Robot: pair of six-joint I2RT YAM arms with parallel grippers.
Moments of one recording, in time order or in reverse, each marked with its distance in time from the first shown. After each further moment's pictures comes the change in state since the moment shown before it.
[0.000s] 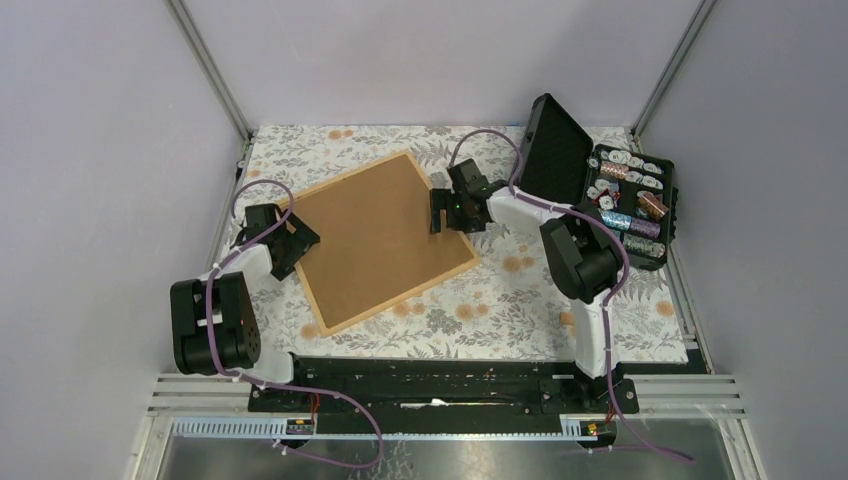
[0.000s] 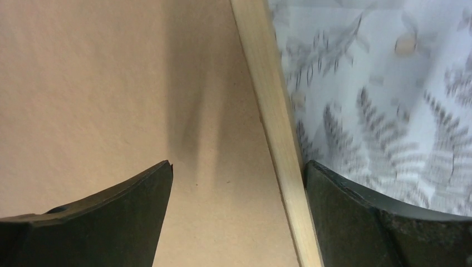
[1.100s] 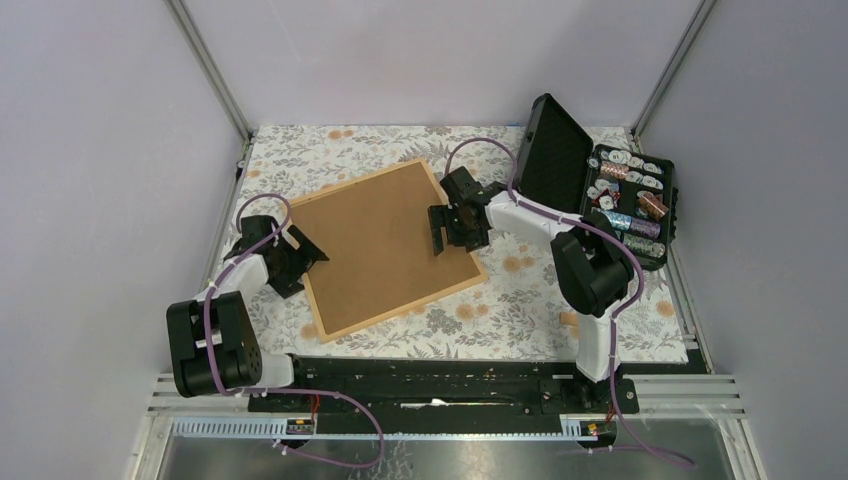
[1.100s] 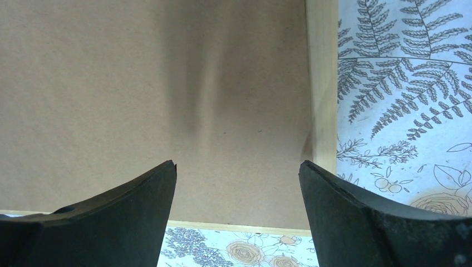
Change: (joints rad) left arm 0.042 -0.103 -0.049 -0.183 0.164 0.045; right arm 0.079 -0.130 -0.037 -0.285 0.036 -0.005
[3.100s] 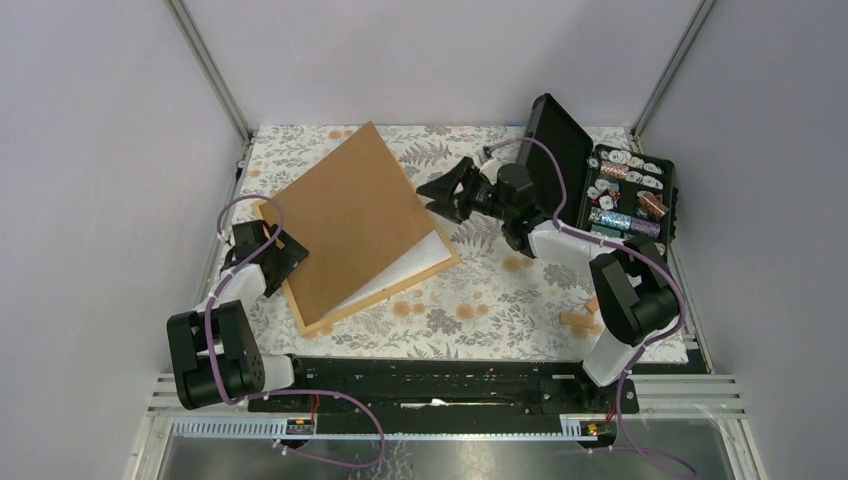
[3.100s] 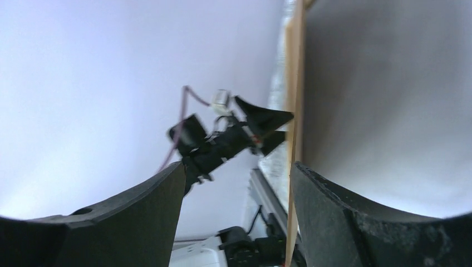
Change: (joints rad) left arm 0.038 -0.047 -0.069 0.156 -0.200 0.032; right arm -0.120 -0.277 -0.489 1.162 -0.448 0.793
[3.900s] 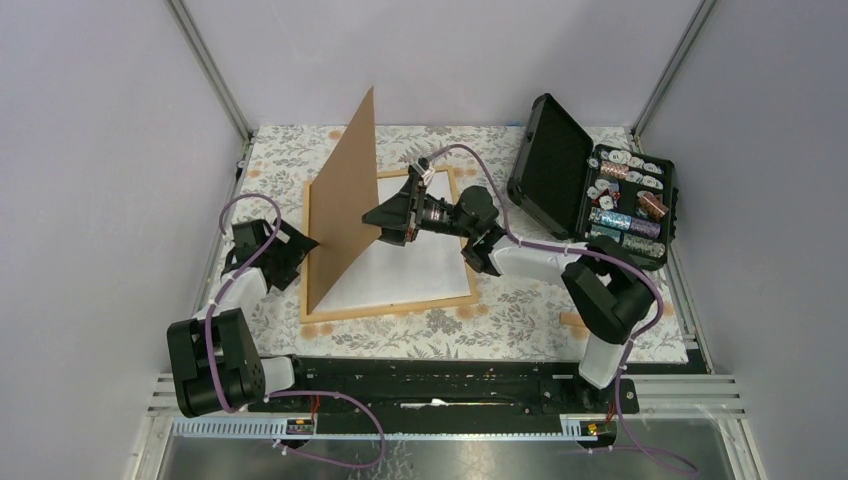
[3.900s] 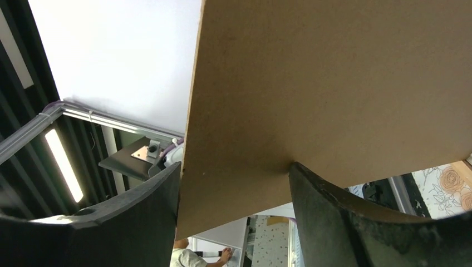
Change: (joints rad) left arm -0.010 -0.044 -0.020 0.062 0.175 -0.143; right arm 0.278 0.082 0.085 0.474 -0.135 0.285
